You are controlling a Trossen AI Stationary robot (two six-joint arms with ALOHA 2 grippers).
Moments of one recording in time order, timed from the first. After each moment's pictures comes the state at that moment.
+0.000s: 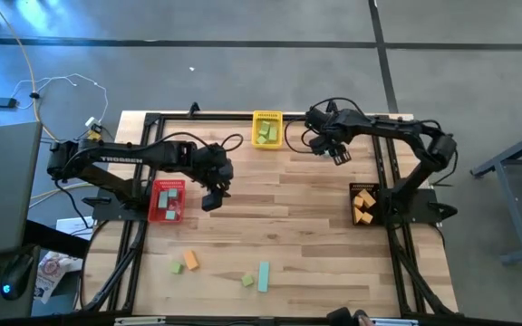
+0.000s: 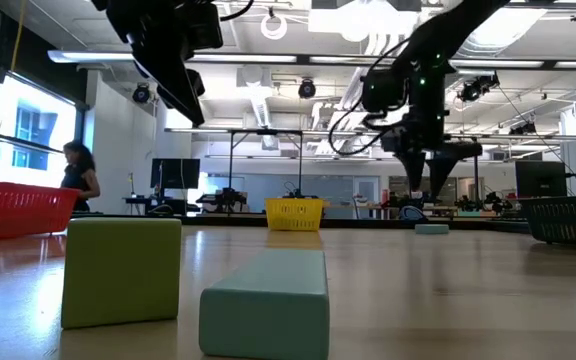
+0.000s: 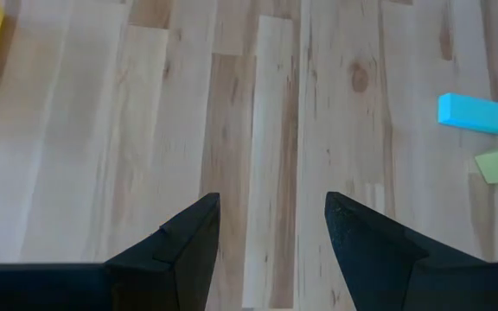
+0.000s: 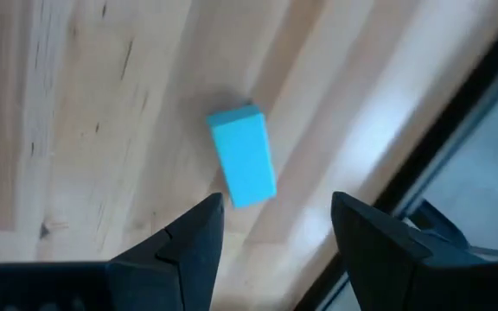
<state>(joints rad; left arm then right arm) 0.23 1.32 0.99 -0.68 0.14 -0.02 -0.58 1.65 1.12 -0.89 0.31 -1.01</state>
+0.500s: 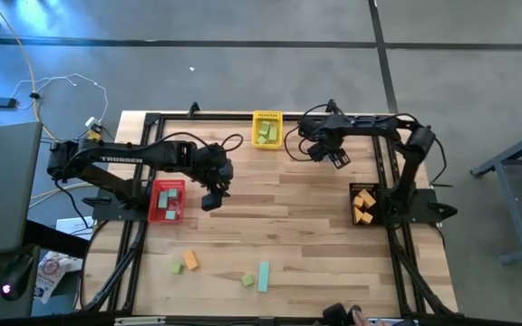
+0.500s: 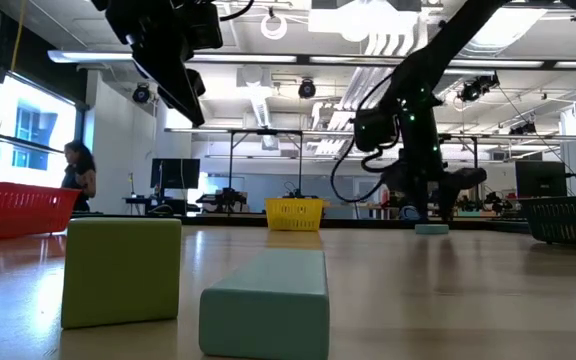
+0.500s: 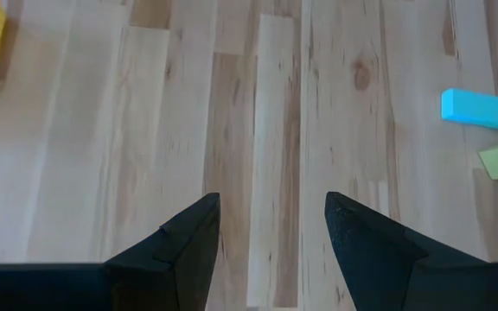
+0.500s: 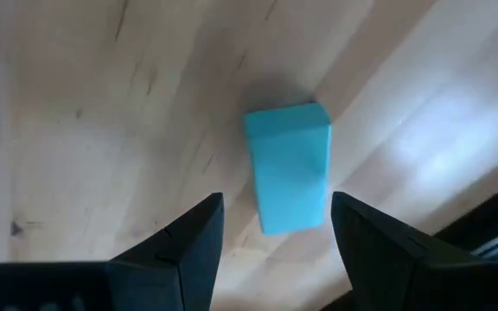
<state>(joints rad) 0.23 1.32 0.99 -0.69 0.13 -0.01 -0.59 1.84 1.12 -0.89 0.39 -1.05</state>
